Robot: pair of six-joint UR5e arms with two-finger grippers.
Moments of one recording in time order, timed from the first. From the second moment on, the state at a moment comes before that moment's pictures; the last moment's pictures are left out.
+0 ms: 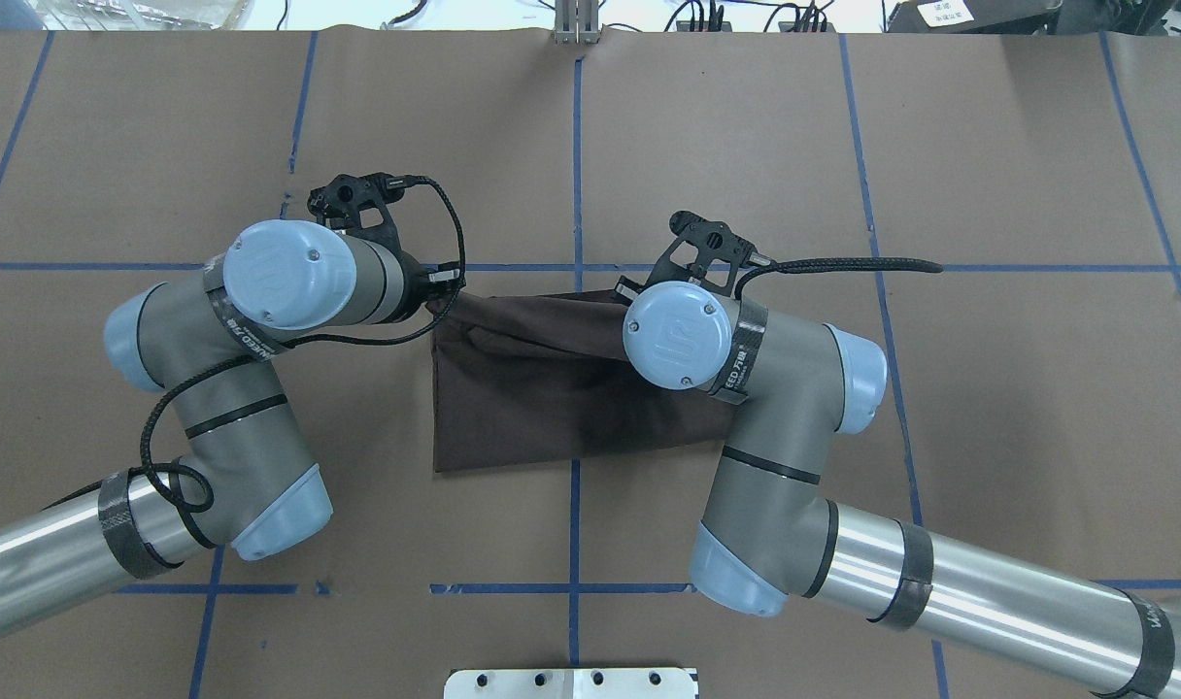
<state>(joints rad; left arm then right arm) -0.58 -2.10 -1.67 -1.93 -1.62 -1.39 0.45 -0.91 1.61 -1.50 1.38 1.72</state>
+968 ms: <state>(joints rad) -0.58 -2.07 -1.71 -1.94 -1.70 -1.27 0.37 -0.91 1.64 -1.49 1.35 1.50</state>
